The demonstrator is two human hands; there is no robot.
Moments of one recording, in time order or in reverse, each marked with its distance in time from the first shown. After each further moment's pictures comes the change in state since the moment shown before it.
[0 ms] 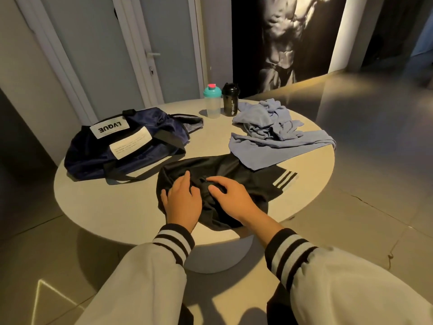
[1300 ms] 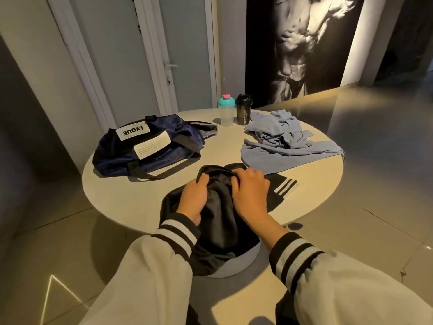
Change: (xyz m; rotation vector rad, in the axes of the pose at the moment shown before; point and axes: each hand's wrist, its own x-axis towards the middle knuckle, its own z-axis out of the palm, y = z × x) left_hand -0.015 0.031 -0.052 -0.776 -0.206 -0.356; right_hand -0.011 -0.030 0.003 -0.524 0.426 -0.053
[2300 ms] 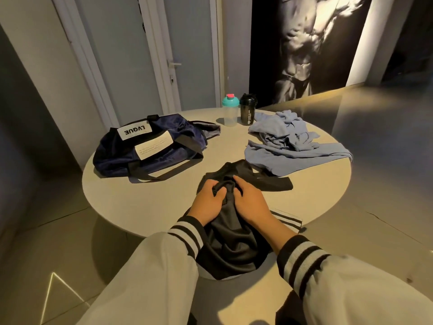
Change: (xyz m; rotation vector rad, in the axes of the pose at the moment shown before) left_hand 0.026 -0.024 0.010 0.464 -0.147 0.244; right_hand 0.009 0.017 0.014 0.345 -0.403 0.113
